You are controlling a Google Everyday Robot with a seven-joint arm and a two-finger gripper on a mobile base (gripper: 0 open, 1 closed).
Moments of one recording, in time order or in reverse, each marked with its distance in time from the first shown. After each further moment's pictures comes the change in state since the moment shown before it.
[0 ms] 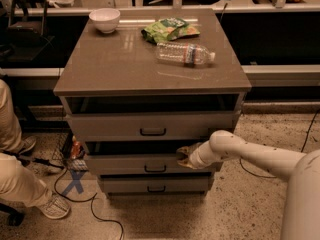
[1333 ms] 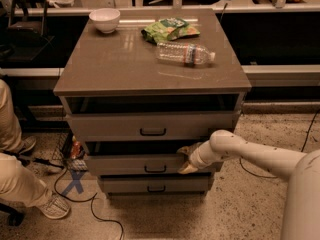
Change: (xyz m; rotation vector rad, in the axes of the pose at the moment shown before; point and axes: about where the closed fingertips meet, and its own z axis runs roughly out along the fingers) arm -0.001 0.000 -0.002 0.000 0.000 0.000
